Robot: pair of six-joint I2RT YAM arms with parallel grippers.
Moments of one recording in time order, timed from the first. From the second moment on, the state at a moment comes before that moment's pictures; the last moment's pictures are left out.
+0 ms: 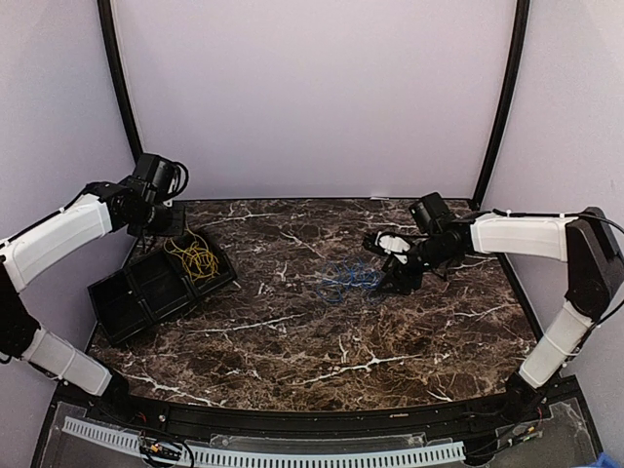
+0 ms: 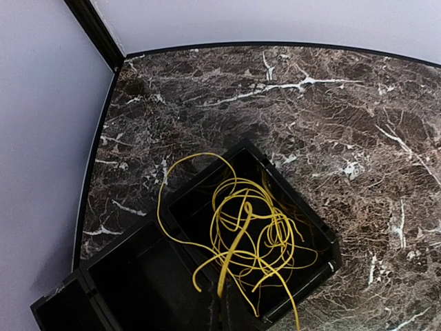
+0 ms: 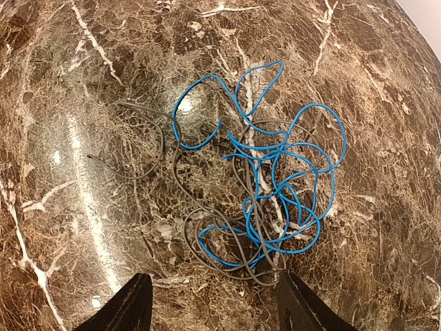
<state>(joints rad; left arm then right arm) -0.38 1.36 1.22 -0.69 -0.40 -0.27 0.52 1.63 1.06 -0.45 -0.39 -0.63</state>
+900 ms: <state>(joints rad) -0.29 1.72 1.20 -0.50 -0.23 -0.31 0.52 1.67 1.06 -0.47 -0.45 -0.66</state>
